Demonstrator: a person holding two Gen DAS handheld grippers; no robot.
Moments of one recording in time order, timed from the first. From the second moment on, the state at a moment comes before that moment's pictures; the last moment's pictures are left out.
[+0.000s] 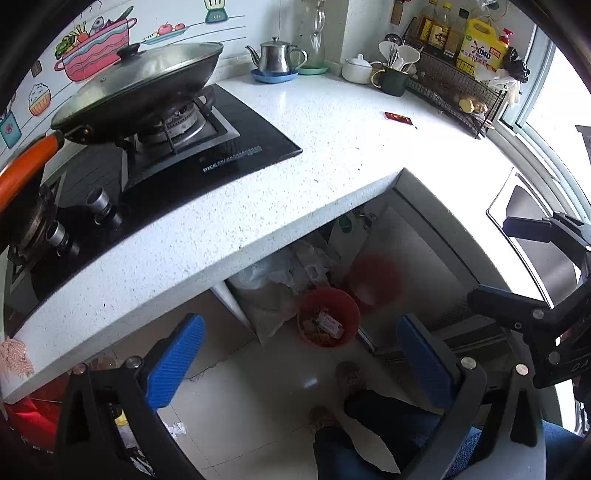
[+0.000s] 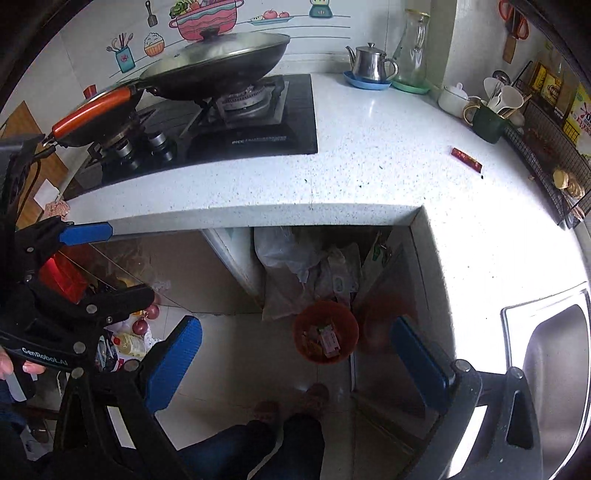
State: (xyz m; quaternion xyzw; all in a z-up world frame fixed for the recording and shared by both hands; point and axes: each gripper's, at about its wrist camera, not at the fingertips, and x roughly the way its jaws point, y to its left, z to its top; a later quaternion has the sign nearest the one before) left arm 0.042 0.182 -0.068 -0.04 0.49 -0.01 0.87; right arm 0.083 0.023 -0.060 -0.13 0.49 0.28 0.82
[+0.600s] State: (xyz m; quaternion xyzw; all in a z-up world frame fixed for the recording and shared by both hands) left arm 0.162 0.164 -0.020 -0.03 0.47 -0.02 0.88; right arm 0.185 -0.006 -0.026 -0.12 0.46 0.28 0.84
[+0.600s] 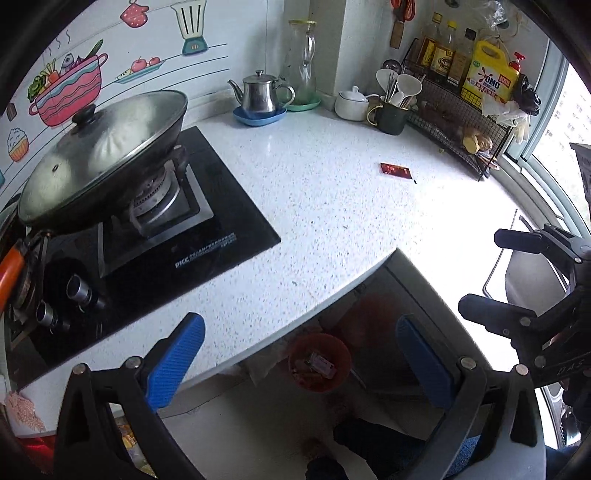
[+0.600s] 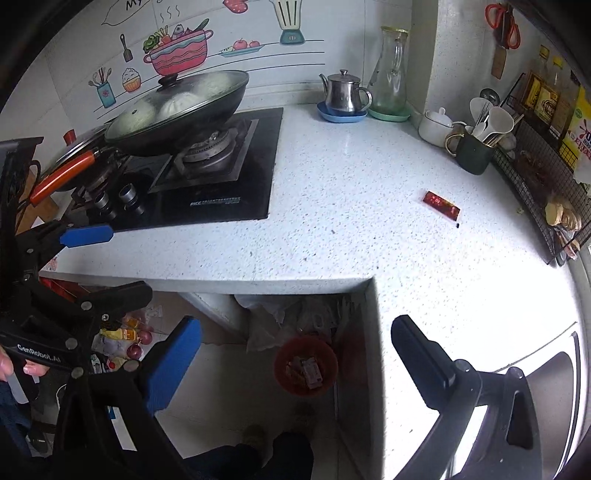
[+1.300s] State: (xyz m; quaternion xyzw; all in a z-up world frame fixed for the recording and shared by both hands) left arm 0.344 0.090 -0.034 -0.01 0.51 -0.04 0.86; right arm 0.365 -0.069 -0.050 -0.15 0.49 0.27 0.82
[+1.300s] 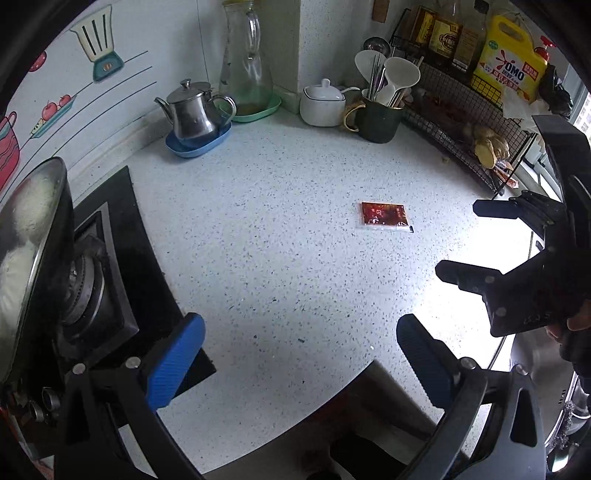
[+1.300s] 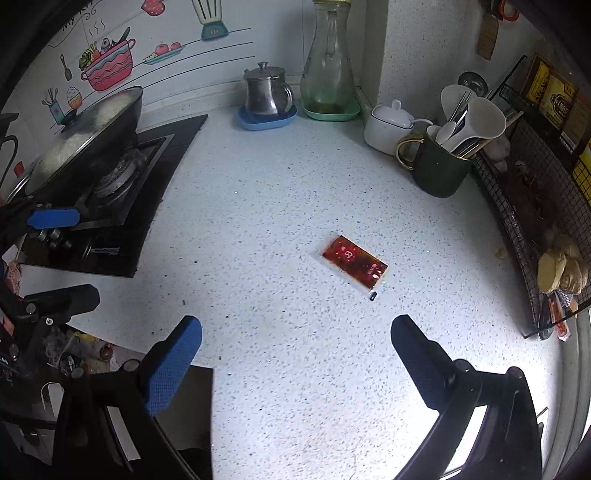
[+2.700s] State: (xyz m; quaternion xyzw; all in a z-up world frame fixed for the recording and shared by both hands) left arm 0.394 0.093 -0.080 -0.03 0.56 -0.02 0.83; right arm 0.459 -0.057 -0.120 -0.24 0.51 0.36 0.74
